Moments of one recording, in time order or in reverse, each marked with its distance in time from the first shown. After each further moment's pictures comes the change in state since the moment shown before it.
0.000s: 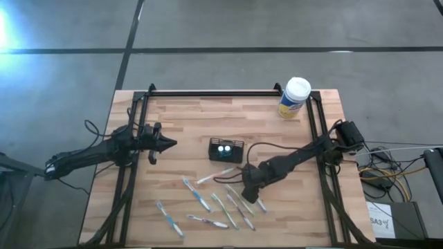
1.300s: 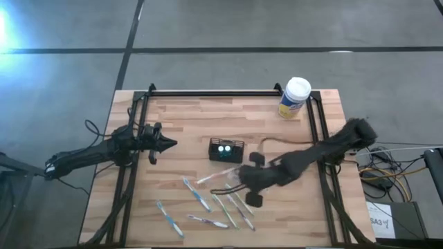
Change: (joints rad) left arm 0.000 0.004 0.000 0.000 0.000 0.002; right arm 0.107 -0.191 0.359 -0.266 0.269 -0.452
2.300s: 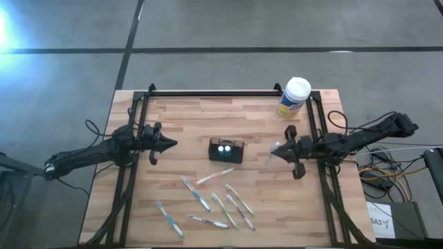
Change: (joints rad) left arm 0.000 0.011 0.000 0.000 -0.001 0.044; right arm -0.129 -0.940 -1.078 1.228 -0.039 -0.429
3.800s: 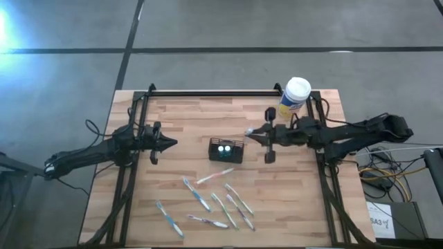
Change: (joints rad) left arm 0.000 0.003 0.000 0.011 -0.026 0.029; right arm -0.272 0.448 0.376 0.058 -0.193 -0.266
